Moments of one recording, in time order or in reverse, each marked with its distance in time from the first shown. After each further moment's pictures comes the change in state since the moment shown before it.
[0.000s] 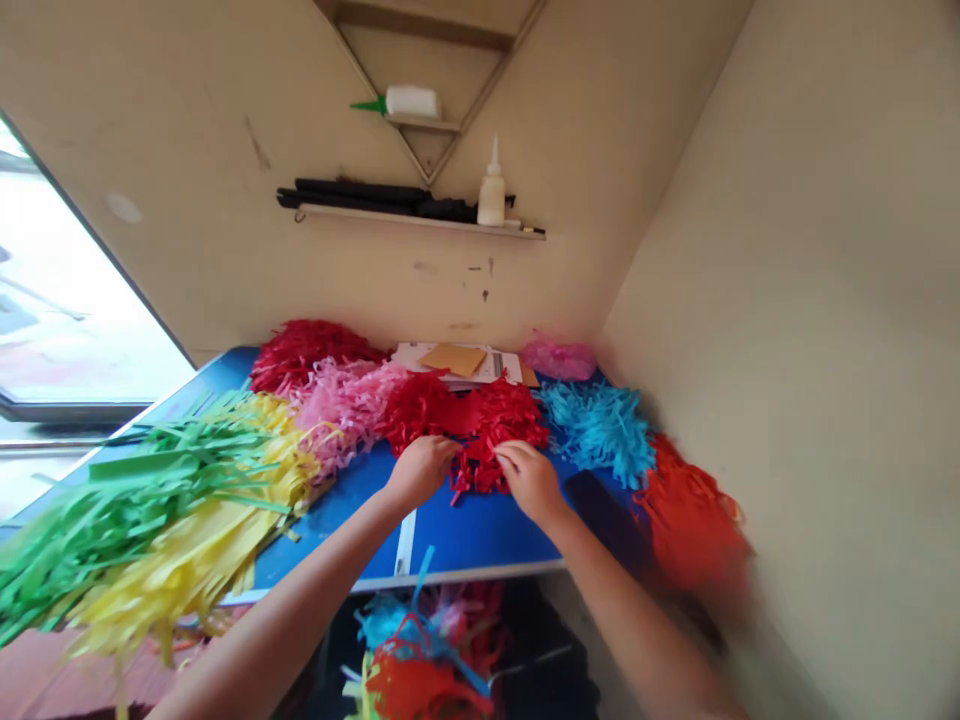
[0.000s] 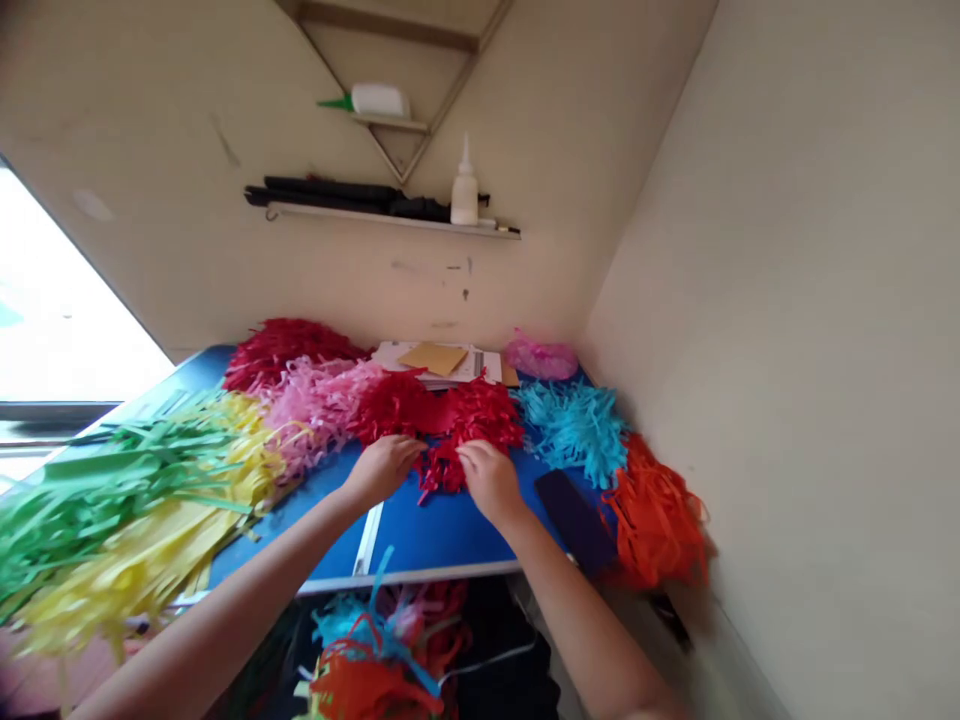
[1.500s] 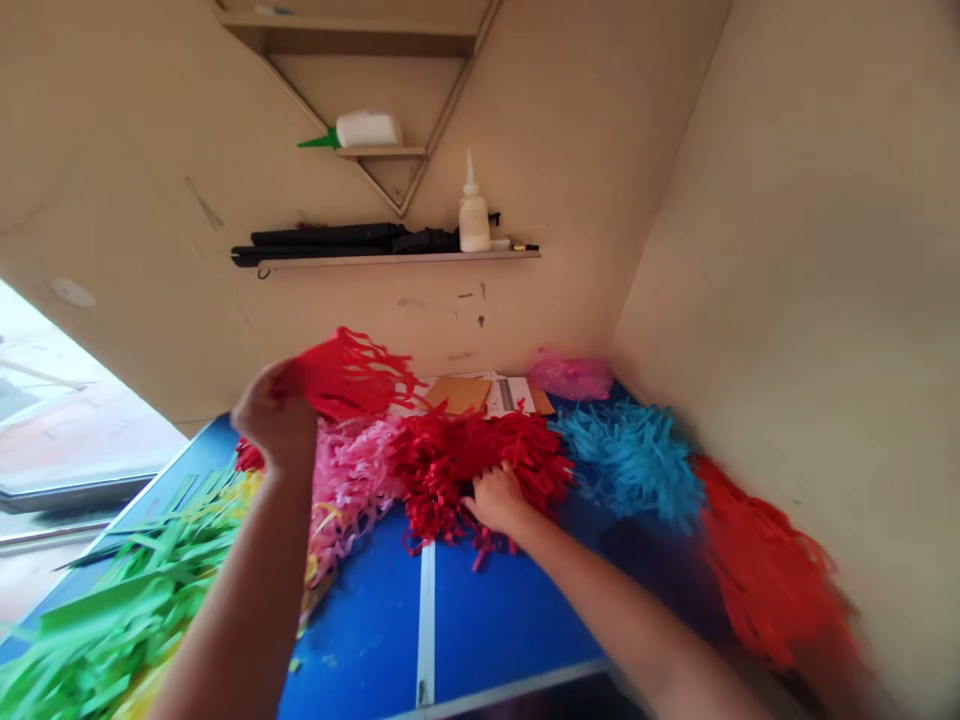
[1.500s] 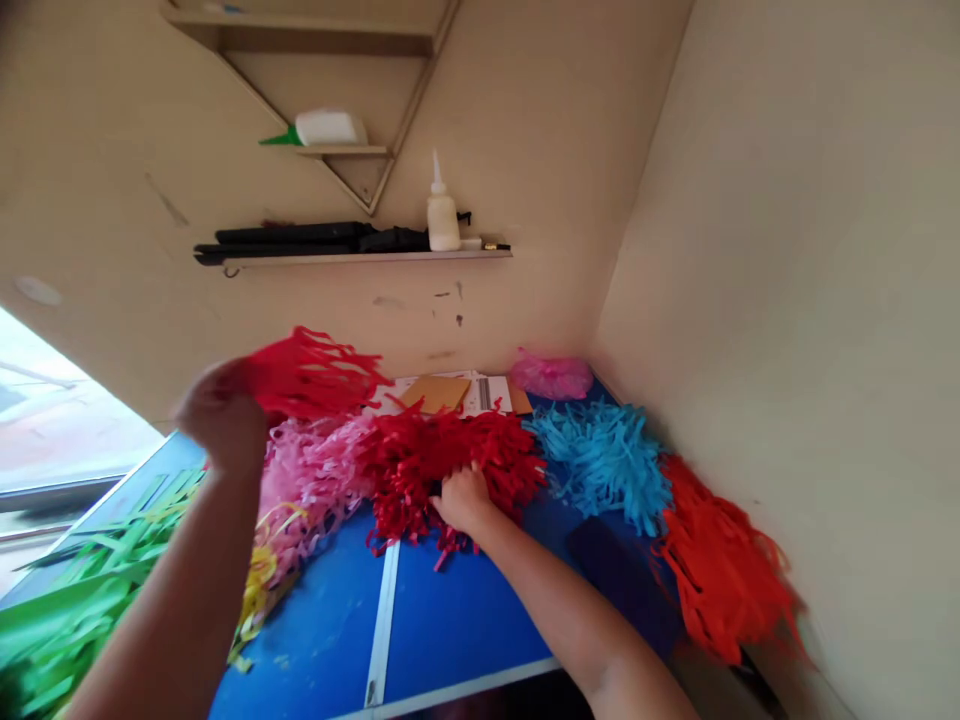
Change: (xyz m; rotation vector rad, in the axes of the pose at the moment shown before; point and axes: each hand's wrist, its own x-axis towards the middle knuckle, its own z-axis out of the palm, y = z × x) left_hand 0.098 -0.133 -0.155 -0.057 0.969 -0.627; right_hand 0.122 -0.012 0.074 -0.175 -0.332 0.100
